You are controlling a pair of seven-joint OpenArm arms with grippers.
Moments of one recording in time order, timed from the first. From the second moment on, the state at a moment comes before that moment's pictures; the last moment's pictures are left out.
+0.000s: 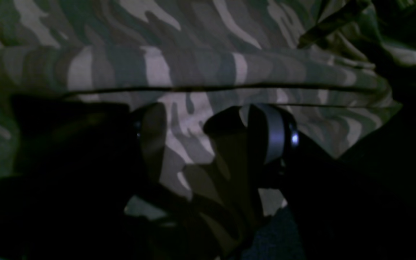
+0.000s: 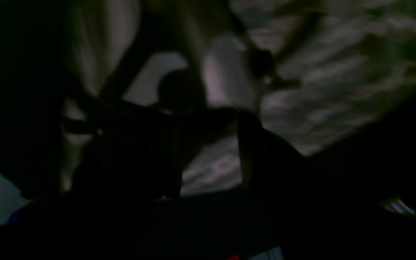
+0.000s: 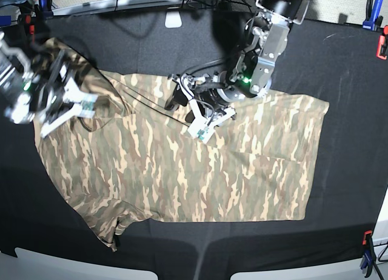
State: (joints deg) left arm -1.3 3.5 20.7 74.5 -11.9 -17.8 31.3; right arm 9.4 61.6 -36.3 104.8 19.2 38.7 -57.4
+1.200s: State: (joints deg) left arm -1.3 3.5 20.7 74.5 -11.8 -17.7 31.3; right arm 16.1 58.9 -36.4 102.7 18.1 41.5 -55.3
